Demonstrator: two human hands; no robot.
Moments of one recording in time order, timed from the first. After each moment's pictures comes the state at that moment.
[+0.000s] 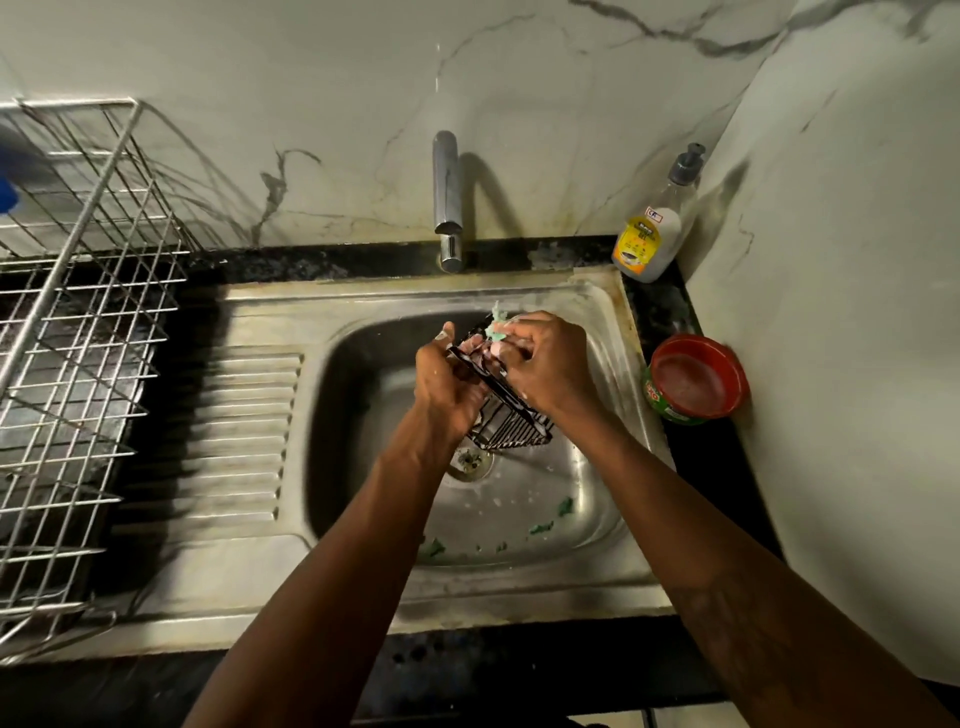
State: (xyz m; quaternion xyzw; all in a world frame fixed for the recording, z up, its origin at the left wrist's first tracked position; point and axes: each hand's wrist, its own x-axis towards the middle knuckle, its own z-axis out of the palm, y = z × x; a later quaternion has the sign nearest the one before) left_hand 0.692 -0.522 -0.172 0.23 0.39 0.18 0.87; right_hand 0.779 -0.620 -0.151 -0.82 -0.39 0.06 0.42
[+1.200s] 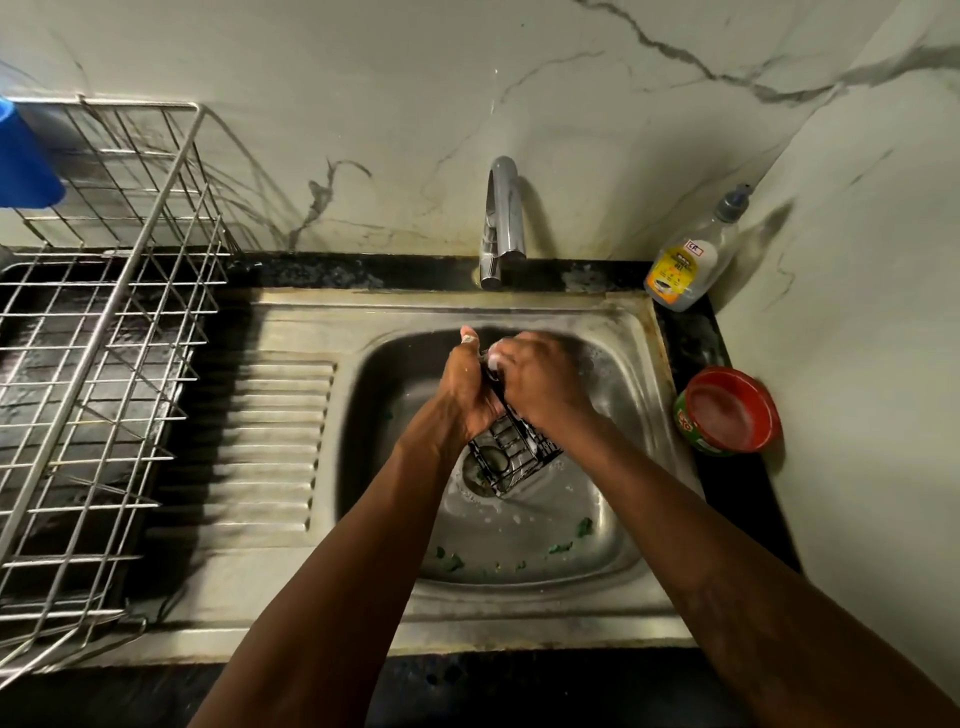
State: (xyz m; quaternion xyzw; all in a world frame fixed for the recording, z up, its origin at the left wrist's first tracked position) left_hand 0.687 -0.485 -0.175 0.26 0.36 0.06 0.90; right_hand 0.754 -0.572 -0.140 -0.85 -0.48 0.06 0.21
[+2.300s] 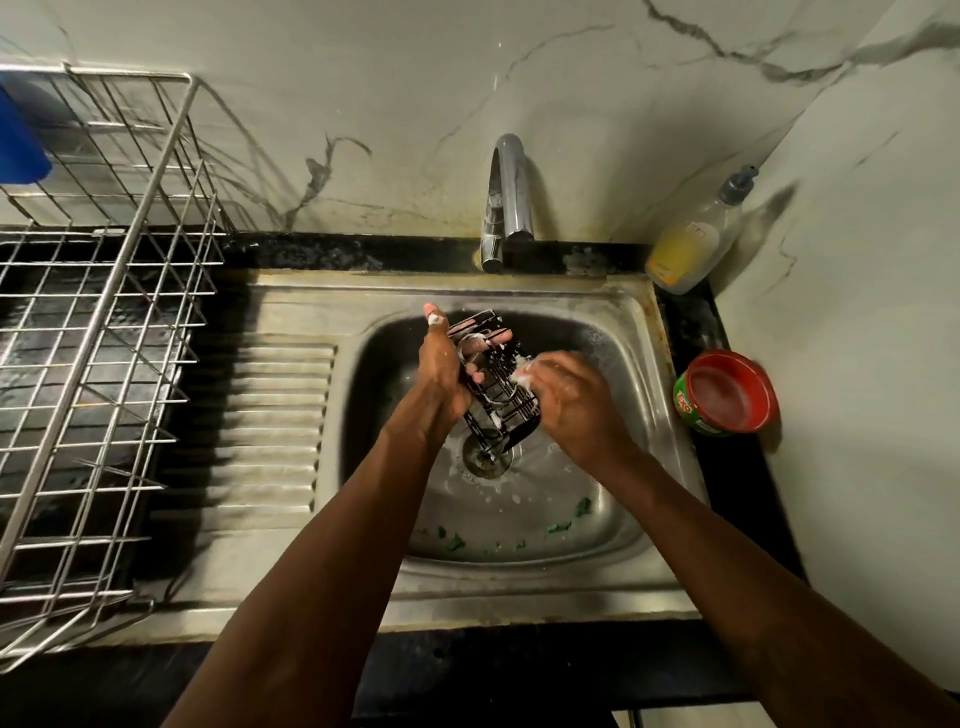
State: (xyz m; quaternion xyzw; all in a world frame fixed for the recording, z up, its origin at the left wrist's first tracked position) left_hand 0.670 -0.466 -0.179 0.27 0.42 0.15 0.85; right_hand 0.752 -0.632 -0.176 -0.78 -0.55 -0.03 0.30
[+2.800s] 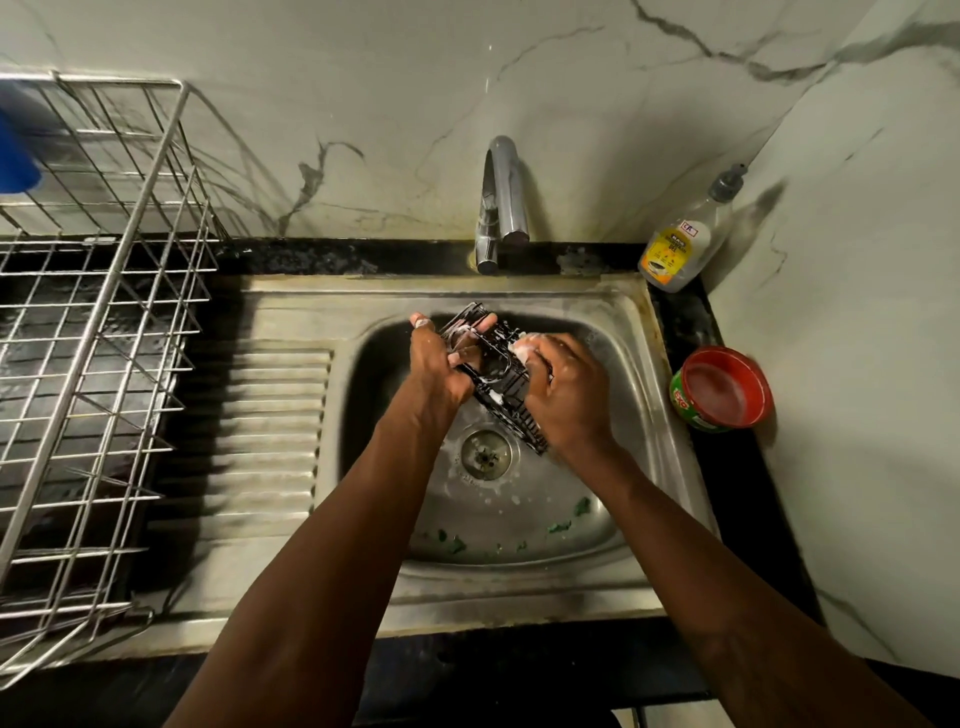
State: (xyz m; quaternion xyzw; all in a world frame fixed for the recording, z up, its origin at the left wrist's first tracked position) left_hand 0.680 -0.448 -0.186 0.06 0.40 0.18 0.90; right_hand 0.737 -0.611 -0.161 -0.83 -0.41 -0.11 0.37
